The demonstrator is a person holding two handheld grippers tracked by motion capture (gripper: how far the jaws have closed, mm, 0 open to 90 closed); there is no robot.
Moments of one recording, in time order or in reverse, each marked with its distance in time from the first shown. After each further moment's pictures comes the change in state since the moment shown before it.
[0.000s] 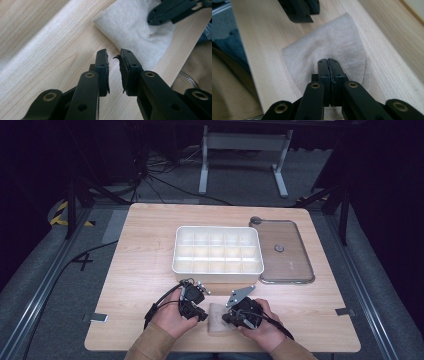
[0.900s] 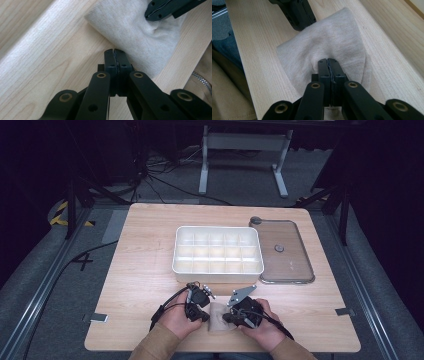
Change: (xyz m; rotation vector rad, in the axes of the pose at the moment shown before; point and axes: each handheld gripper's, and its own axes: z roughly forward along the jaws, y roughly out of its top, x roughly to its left) left arm -0.006 0.006 0.018 0.030 0.029 0.041; right arm -0.006 -0.005 0.004 -0.026 0.020 0.008
